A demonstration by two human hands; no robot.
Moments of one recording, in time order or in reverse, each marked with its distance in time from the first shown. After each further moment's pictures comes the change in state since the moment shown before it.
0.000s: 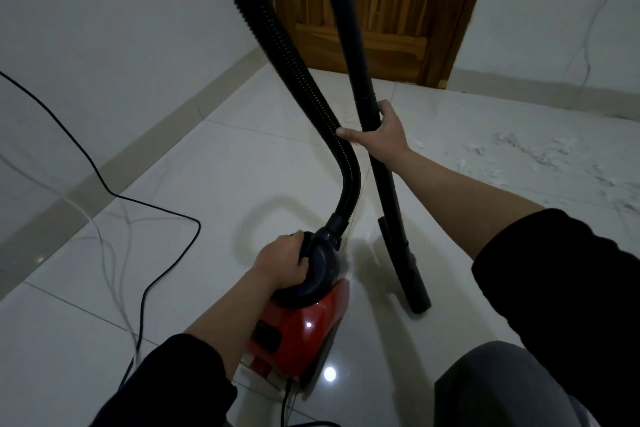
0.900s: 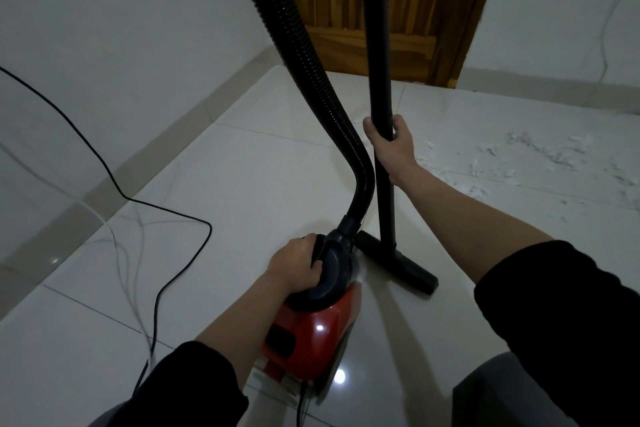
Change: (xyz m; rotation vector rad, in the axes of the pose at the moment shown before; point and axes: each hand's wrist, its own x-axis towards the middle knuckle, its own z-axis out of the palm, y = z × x) left_hand -0.001 0.001 0.001 -0.065 0.011 -0.018; right_hand -0.011 0.014 0.024 0.237 0.156 0.106
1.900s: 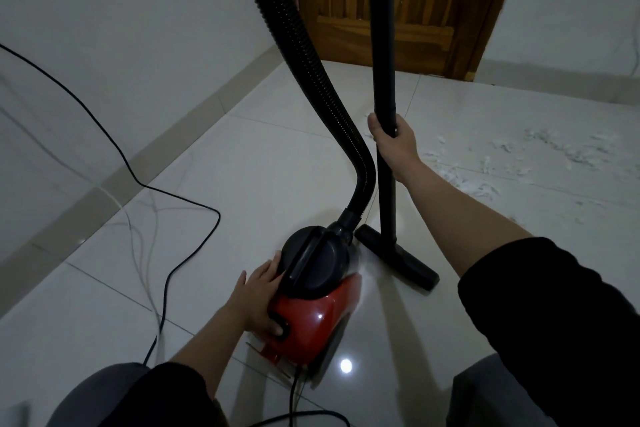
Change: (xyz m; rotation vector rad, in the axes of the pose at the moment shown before) left_hand -0.061 -0.075 0.037 0.302 -0.348 -0.069; right_hand 0.009 0.010 -0.009 0.041 -0.089 0.013
